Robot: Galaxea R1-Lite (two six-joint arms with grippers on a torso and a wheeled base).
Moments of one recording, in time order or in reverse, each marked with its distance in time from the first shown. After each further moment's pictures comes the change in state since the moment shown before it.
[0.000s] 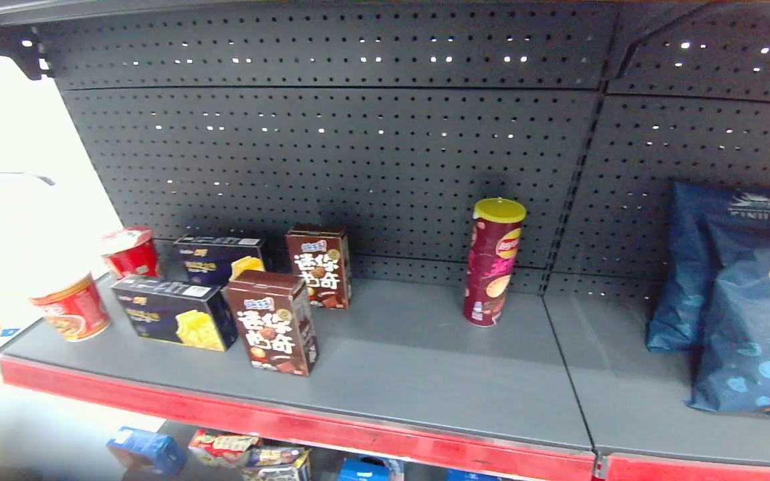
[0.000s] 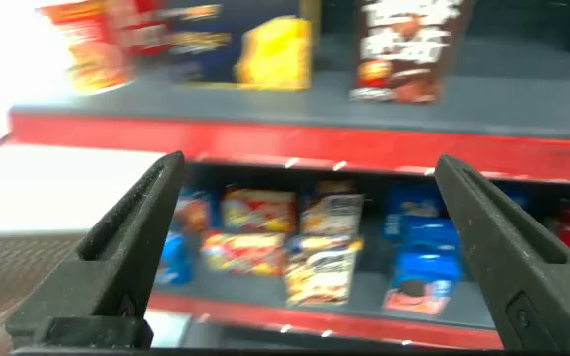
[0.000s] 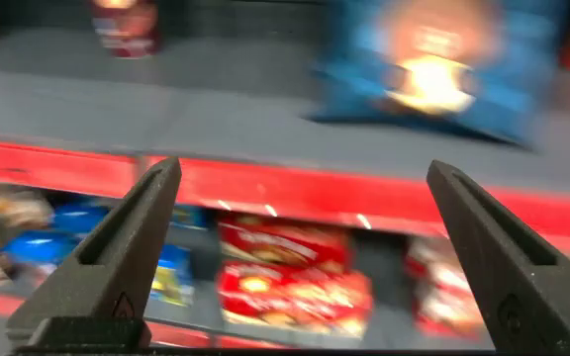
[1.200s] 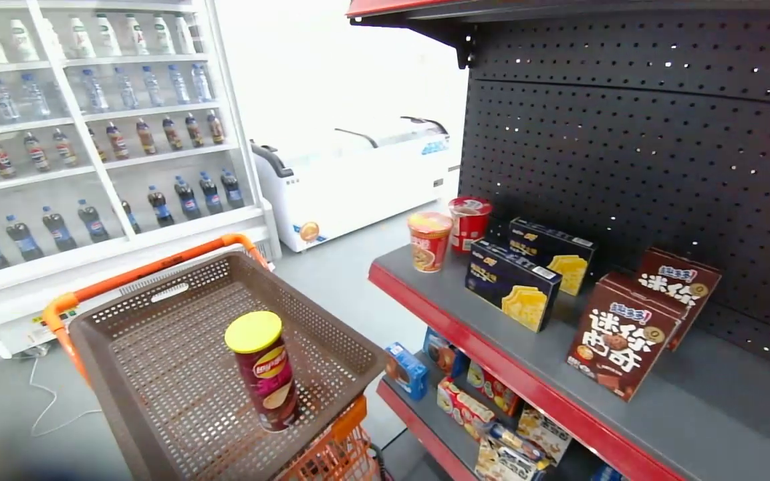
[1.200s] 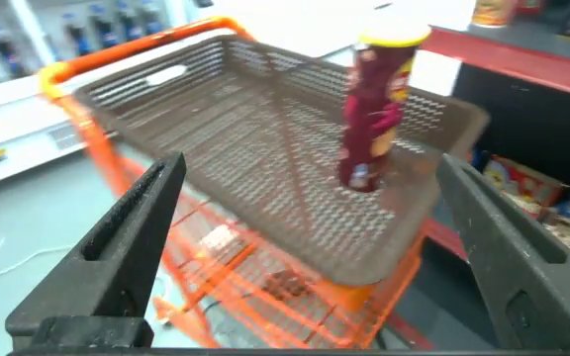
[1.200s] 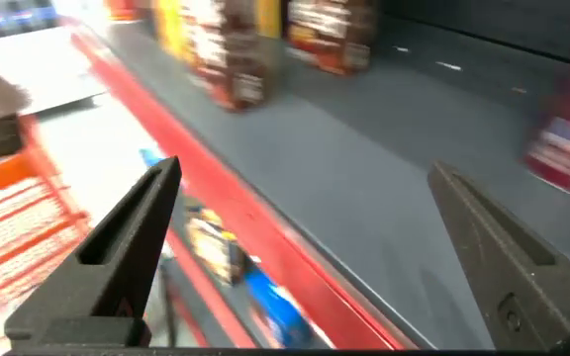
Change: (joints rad) left arm -0.001 0.000 0.000 0.000 0.000 0.000; right arm 0.000 0.000 0.000 0.000 0.000 0.002
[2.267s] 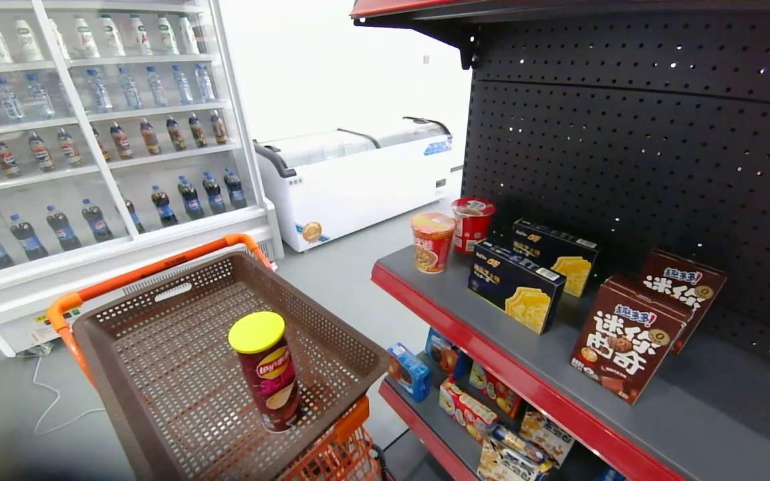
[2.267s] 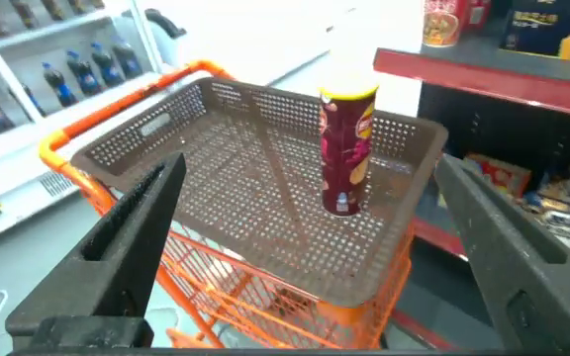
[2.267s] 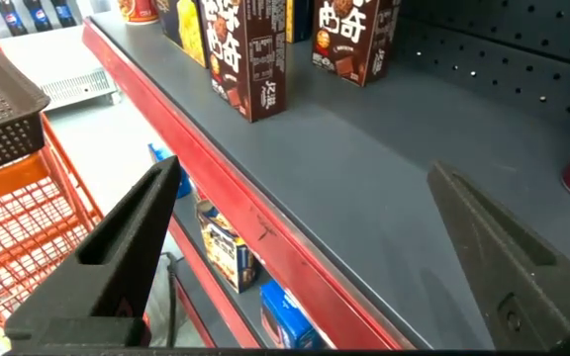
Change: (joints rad) left arm -0.024 0.300 -0.299 0.054 -0.137 0.080; right arm 0.001 0.000 0.000 -0.001 0.000 0.000
